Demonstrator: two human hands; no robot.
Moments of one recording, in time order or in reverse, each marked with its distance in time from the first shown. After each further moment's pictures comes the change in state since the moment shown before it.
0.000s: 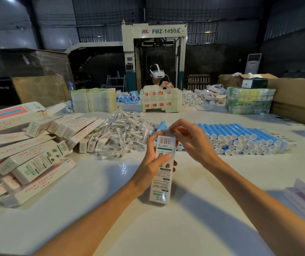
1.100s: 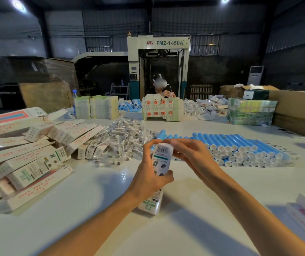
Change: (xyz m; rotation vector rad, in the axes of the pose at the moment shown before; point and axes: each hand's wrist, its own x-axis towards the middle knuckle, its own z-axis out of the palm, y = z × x) left_hand 0.001 -0.001 0.005 0.315 0.150 0.143; right_hand -0.019 -0.011 -0.002 0.536 -0.067 0.309
